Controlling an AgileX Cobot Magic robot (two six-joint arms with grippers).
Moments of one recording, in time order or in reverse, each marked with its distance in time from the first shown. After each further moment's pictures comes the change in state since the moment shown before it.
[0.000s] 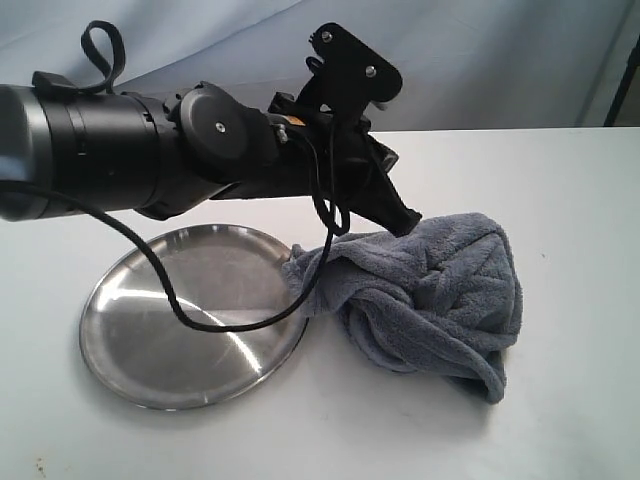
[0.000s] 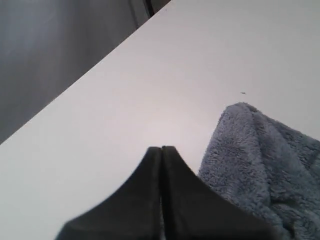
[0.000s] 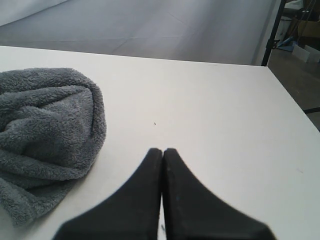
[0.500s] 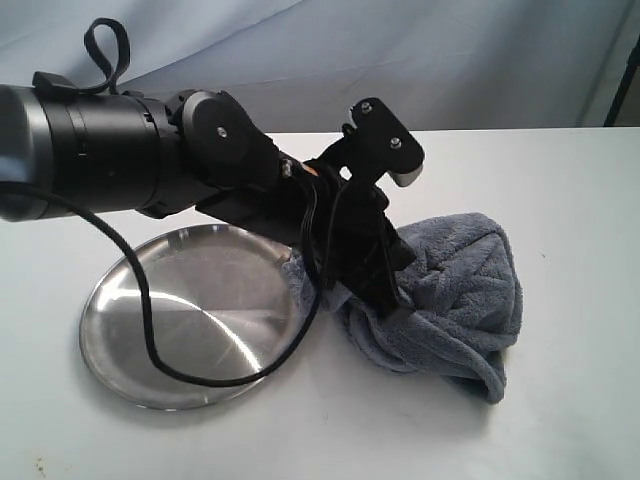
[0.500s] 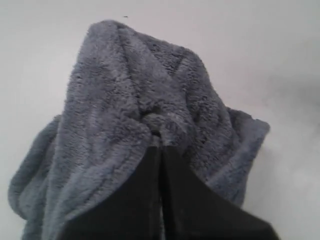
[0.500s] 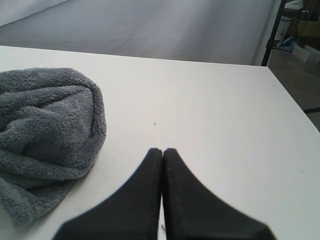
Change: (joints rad) left arm 0.000 0.000 0.000 0.072 0.393 0.002; right arm 0.000 0.000 0.000 0.000 0.000 0.000
